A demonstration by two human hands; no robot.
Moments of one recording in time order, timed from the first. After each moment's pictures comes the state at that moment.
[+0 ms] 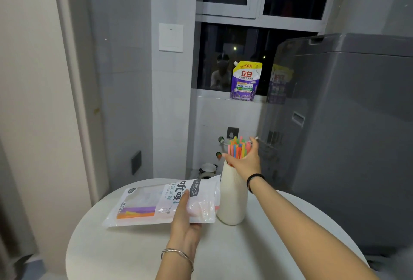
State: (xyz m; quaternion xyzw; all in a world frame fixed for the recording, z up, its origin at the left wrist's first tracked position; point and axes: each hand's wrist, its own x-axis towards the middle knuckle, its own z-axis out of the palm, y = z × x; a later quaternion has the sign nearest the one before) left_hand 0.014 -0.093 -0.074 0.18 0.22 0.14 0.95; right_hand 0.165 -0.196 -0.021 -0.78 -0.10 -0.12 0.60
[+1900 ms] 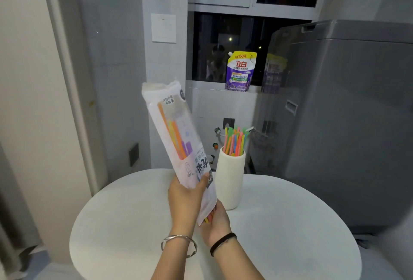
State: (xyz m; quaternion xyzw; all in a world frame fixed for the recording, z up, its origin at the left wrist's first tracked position) left_hand 0.006 -0.102 -0.068 0.64 0.21 0.34 0.66; right_hand 0.022 -0.162 -0.101 -0.33 0.12 0.25 0.90
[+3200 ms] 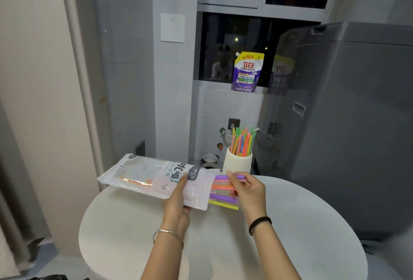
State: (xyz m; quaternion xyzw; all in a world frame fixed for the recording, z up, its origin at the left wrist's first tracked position) left_hand 0.004 -0.068 -0.084 0.30 0.25 0.20 0.90; right_hand 0.050 -0.213 -0.064 -0.67 -0.07 -0.05 0.74
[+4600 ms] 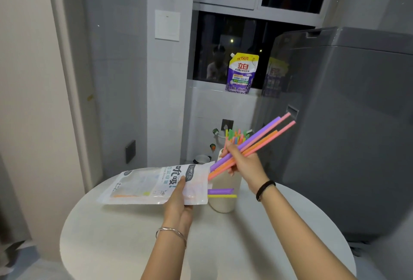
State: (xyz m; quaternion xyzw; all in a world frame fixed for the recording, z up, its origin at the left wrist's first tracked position) left_hand 0.025 -0.091 -0.074 0.20 0.25 0.19 0.93; right_hand 0.085 -0.216 0.008 -0.71 -0.18 0.00 0.68
